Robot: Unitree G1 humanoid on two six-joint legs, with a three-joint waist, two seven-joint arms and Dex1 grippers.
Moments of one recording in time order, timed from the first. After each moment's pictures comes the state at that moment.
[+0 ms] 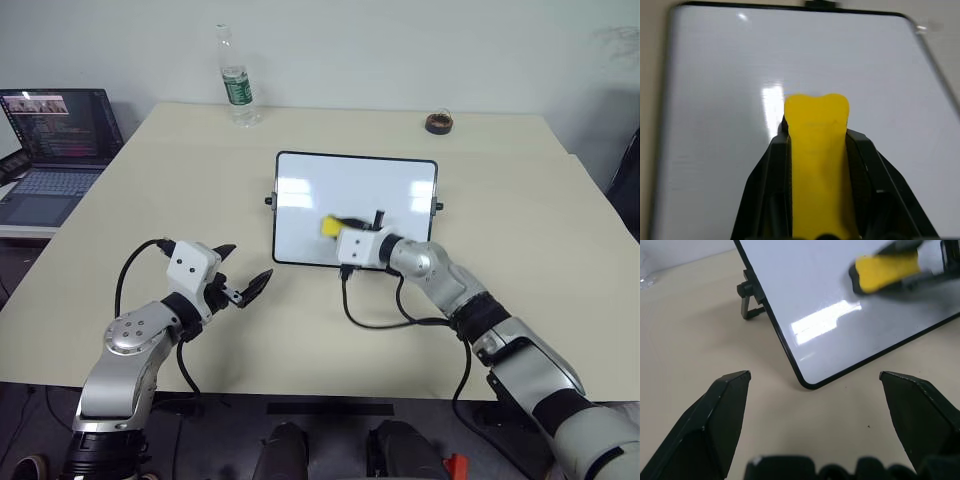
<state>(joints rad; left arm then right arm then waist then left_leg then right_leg) -0.07 0.56 0.16 -0.25 -0.30 0.34 -0.60 -0.89 -0.28 0.44 0.67 -0.45 -0.24 0.28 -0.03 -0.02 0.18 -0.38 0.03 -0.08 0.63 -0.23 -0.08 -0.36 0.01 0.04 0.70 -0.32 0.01</state>
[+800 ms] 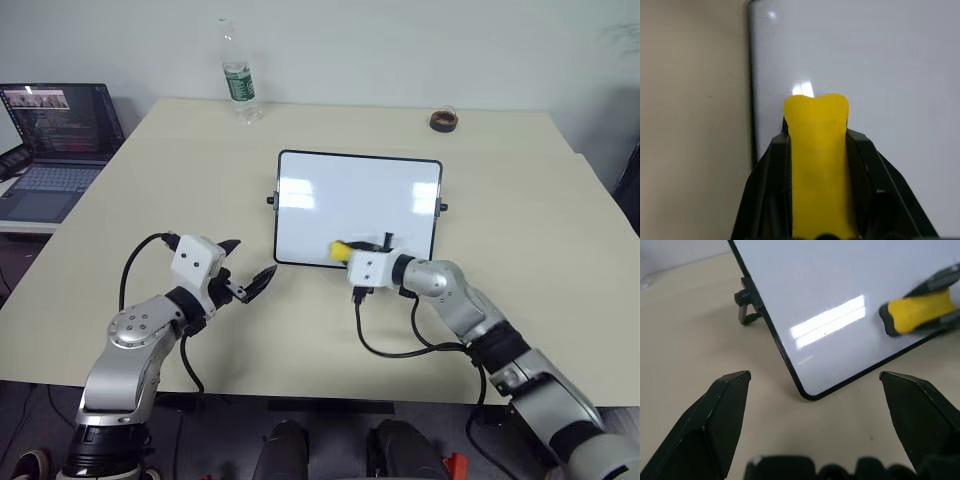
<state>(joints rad) -0.16 0.56 0.12 -0.27 -0.31 0.40 -0.61 -0.59 -0.33 0.31 0.16 -0.30 -0.02 0.53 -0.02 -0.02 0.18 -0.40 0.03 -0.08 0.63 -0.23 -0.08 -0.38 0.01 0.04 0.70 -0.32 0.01</state>
